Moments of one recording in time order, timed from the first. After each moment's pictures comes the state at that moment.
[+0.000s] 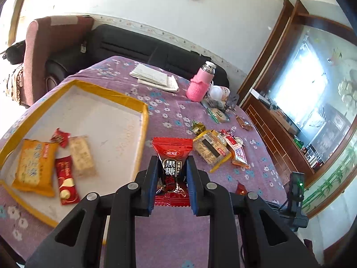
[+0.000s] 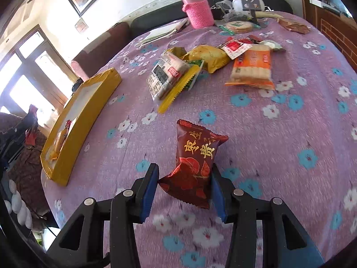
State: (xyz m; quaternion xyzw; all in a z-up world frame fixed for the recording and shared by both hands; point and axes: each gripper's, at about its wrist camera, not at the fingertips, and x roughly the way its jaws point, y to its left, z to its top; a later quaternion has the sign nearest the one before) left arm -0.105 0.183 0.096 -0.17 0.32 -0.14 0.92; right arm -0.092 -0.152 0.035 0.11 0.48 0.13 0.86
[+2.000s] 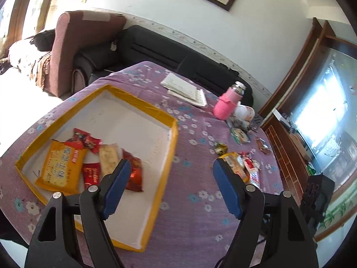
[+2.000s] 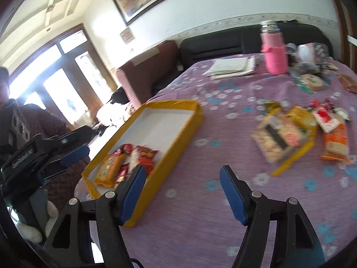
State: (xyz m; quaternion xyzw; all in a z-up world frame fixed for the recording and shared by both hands) left arm -0.104 0.209 0.122 -0.22 0.32 -0.06 0.92; right arm -0.077 -0.033 0.109 0.10 0.38 0.24 0.89
